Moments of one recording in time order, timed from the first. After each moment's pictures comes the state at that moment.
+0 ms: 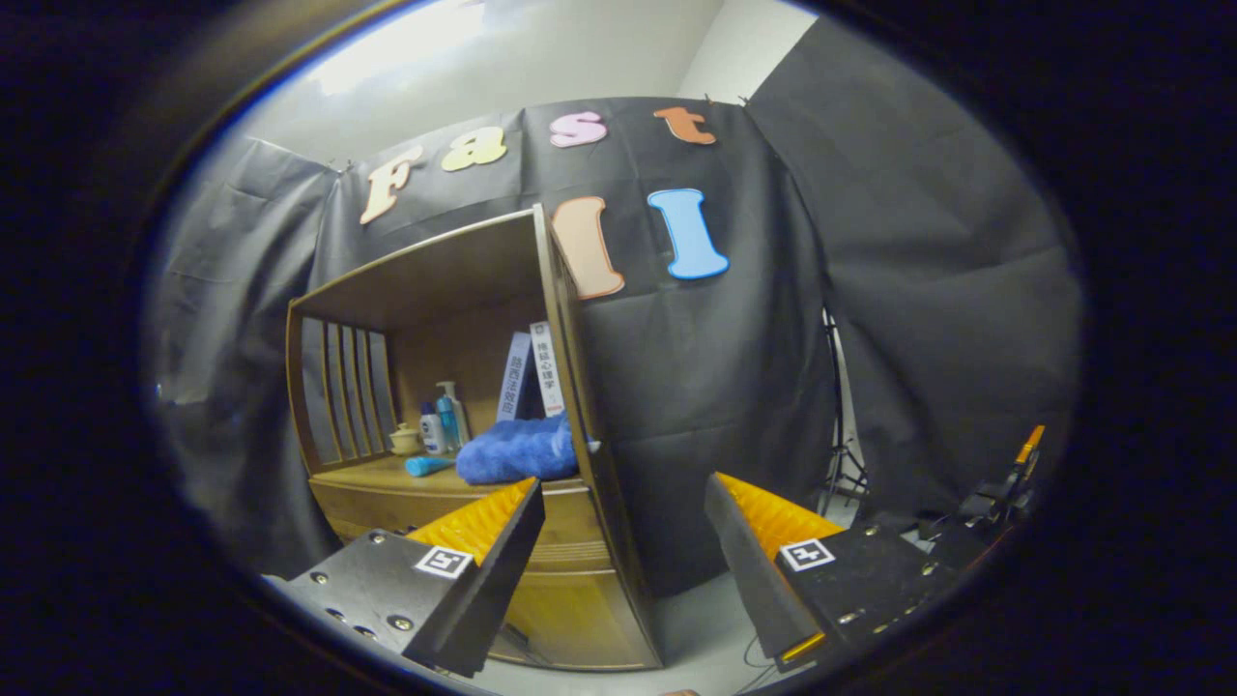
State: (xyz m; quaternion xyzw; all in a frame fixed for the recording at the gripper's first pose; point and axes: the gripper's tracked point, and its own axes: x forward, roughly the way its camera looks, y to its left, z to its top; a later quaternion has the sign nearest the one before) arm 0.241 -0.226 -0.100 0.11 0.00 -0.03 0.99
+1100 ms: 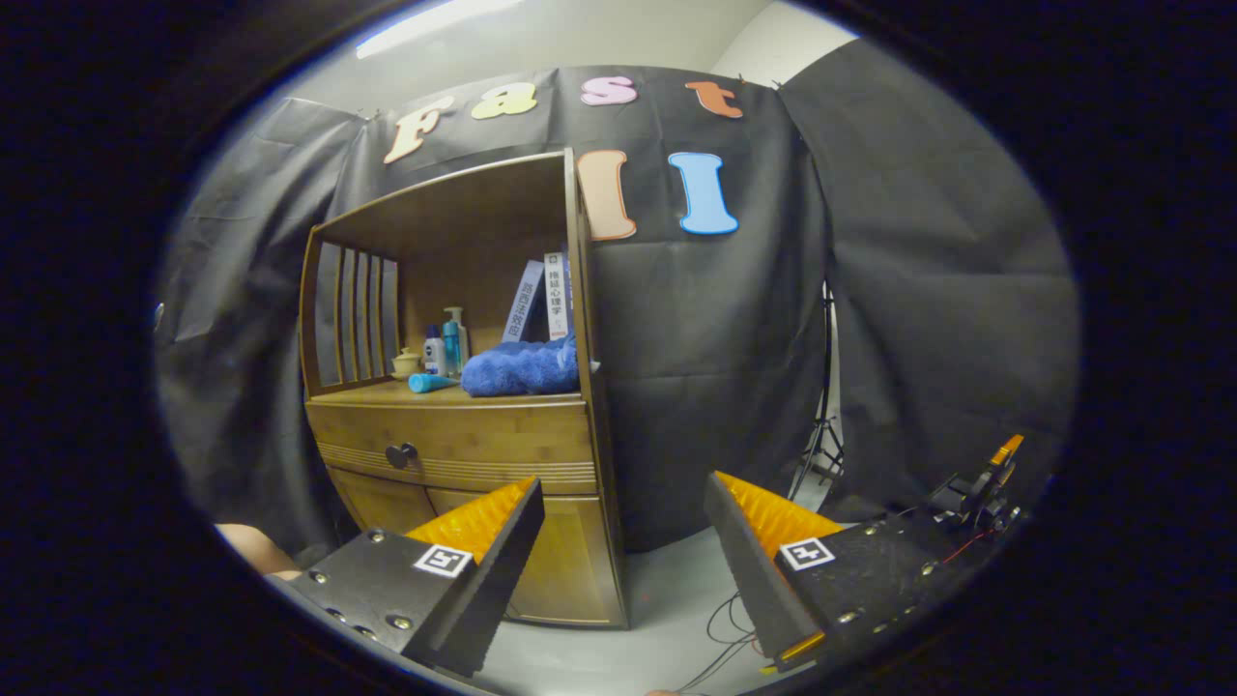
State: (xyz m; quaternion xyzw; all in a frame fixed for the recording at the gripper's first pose) arm 0.198 -0.204 -0.145 0.06 0.06 -0.01 1.00
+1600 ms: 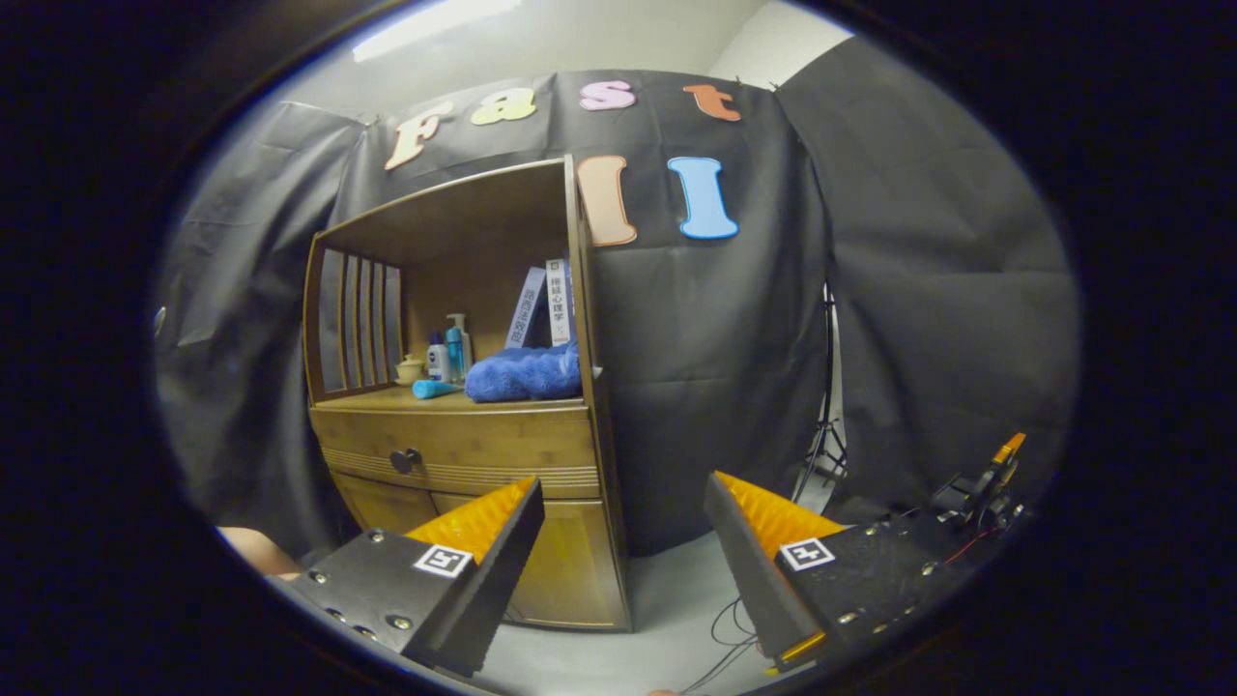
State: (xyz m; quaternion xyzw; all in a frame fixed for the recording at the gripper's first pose) arm 0.197 -0.204 -0.146 0.07 0.06 -0.01 1.00
